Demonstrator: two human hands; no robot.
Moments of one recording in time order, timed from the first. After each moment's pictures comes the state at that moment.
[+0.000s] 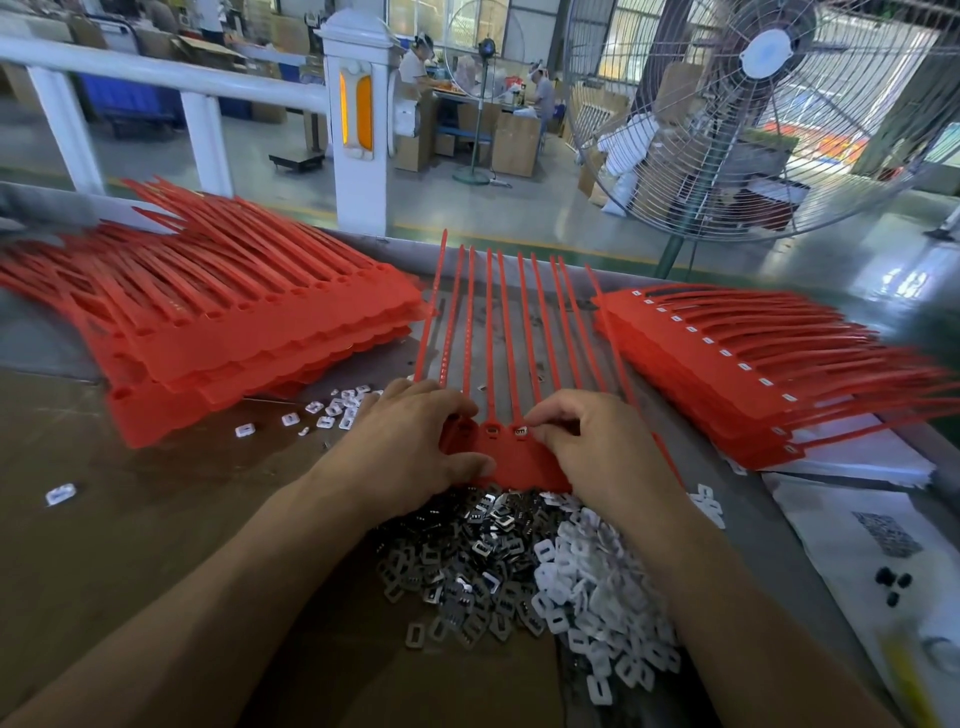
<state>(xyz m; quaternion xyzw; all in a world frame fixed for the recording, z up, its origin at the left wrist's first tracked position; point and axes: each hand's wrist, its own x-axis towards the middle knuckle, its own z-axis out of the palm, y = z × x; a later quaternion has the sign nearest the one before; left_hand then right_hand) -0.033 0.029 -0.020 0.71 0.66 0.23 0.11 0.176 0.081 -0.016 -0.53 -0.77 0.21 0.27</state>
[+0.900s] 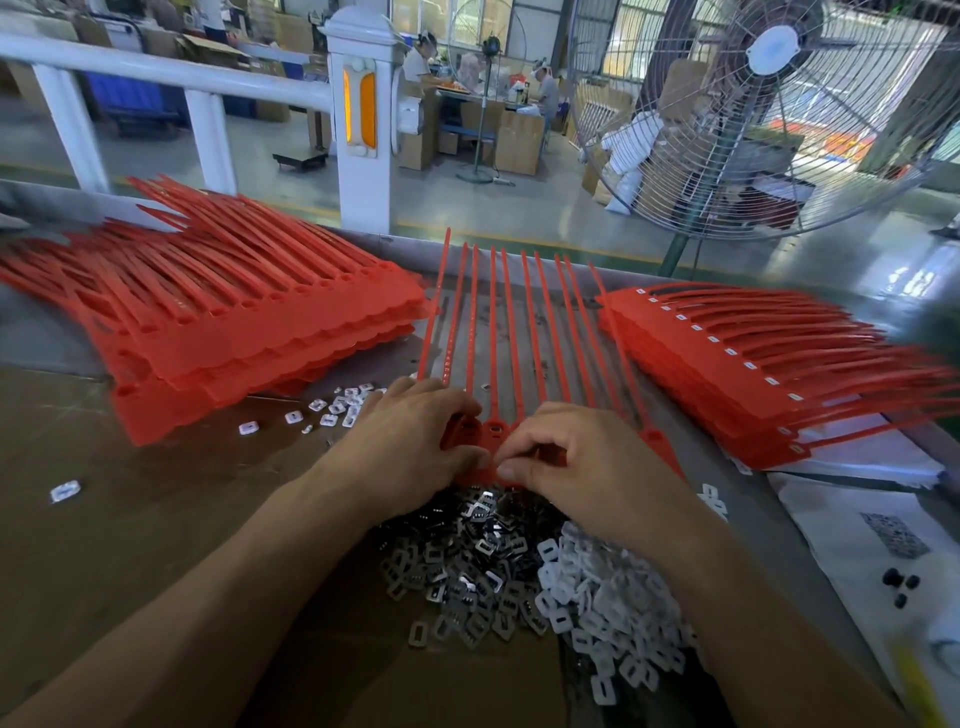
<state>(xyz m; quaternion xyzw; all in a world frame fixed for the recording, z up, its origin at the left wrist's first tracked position) -0.035 0.030 -0.021 0.72 0.65 0.21 0.09 0.174 0.056 0.002 -0.40 -0.86 0.24 0.20</state>
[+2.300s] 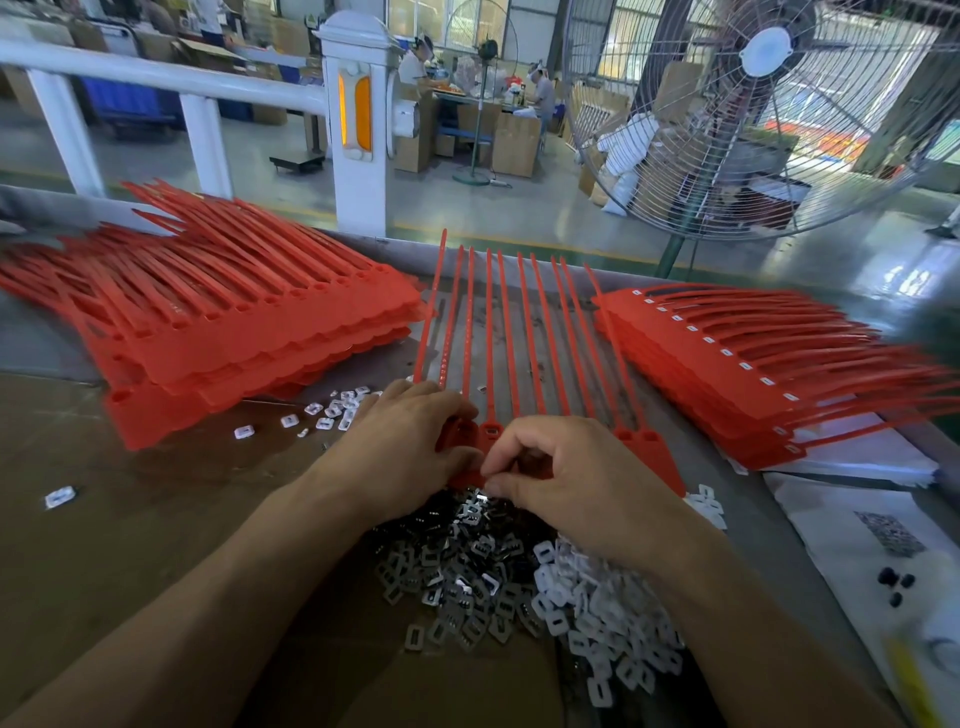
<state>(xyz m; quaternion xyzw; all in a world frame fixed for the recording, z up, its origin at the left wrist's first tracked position) -0.034 0.027 -0.017 0.73 0.65 0.20 0.09 0.171 0.046 0.003 -0.40 -0.84 0.30 0.20</state>
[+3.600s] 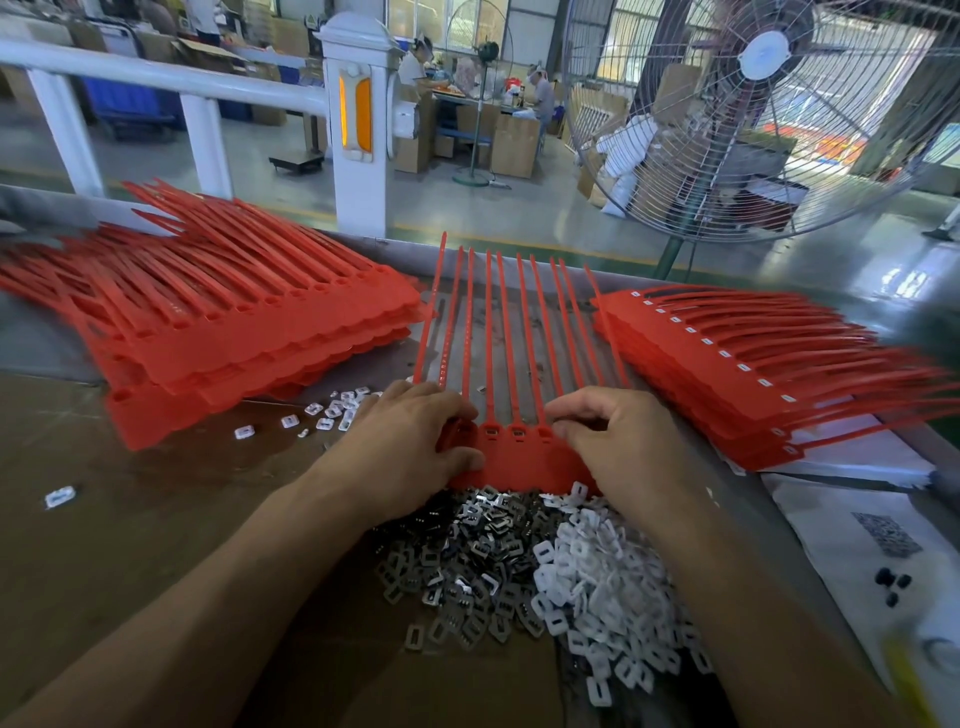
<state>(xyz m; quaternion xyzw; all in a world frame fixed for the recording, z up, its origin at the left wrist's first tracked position) -0.036 0.030 -0.021 0.72 0.65 0.22 0.10 0.195 0.083 -0.015 -0.52 -0.74 0.25 0.33</state>
